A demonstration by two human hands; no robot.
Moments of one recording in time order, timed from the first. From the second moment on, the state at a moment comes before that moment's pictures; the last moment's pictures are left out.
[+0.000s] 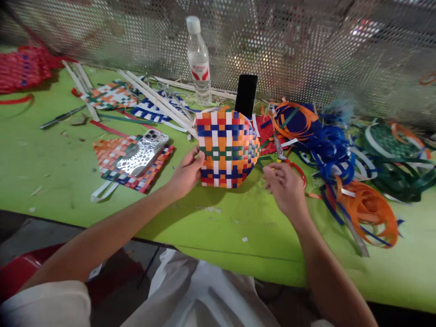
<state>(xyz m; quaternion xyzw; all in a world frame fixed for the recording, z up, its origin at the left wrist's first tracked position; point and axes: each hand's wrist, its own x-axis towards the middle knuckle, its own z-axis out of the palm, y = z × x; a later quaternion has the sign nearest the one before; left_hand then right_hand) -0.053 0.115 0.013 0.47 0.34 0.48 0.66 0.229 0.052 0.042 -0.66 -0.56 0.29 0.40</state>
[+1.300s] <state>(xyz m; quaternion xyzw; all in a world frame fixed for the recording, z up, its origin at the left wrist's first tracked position) -0.036 0.083 0.040 0.42 0.39 0.40 0.72 0.164 0.029 0.022 -0.42 -0.43 0.69 0.40</state>
